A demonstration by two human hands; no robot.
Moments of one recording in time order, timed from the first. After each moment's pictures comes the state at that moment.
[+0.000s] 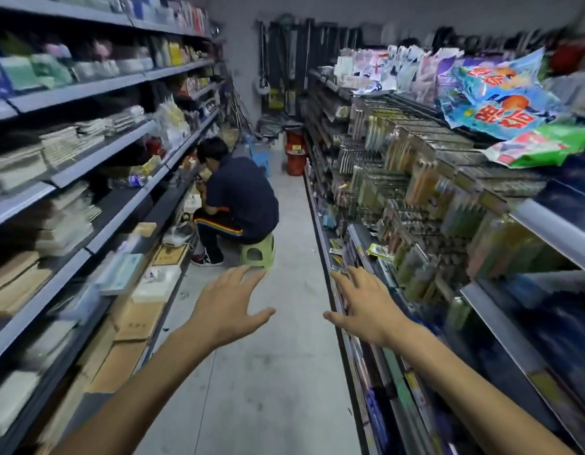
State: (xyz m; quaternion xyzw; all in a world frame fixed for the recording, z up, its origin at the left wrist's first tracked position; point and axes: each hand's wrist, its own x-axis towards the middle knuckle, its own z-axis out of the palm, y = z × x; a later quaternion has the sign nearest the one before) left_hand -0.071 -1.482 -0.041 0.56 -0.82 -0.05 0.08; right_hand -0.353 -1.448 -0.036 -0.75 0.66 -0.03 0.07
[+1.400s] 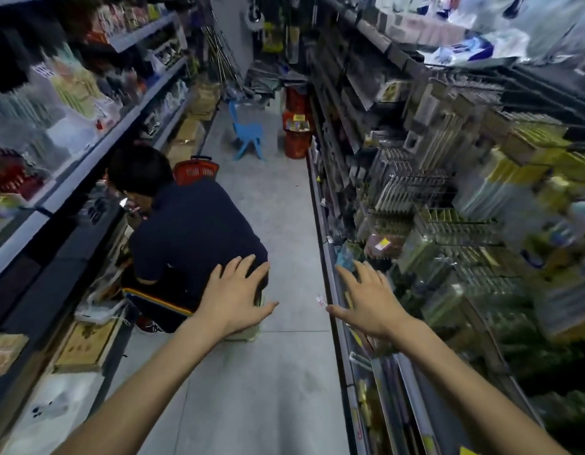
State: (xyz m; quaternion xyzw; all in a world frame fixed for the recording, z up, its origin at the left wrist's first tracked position) left_hand -0.231 -2.476 -0.122 0.56 -0.82 -0.08 -0.02; right_hand -0.507 -2.439 -0.117 -0.72 0.68 0.06 0.13
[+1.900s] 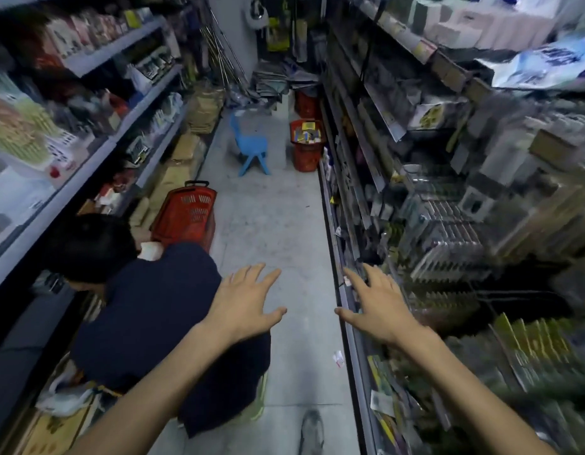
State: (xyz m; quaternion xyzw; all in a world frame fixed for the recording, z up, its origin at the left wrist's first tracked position) left_hand -0.309 -2.853 -0.148 0.55 -0.83 -0.09 -0.03; right_hand -0.588 -2.816 -0.153 -0.71 0.69 0.01 0.14
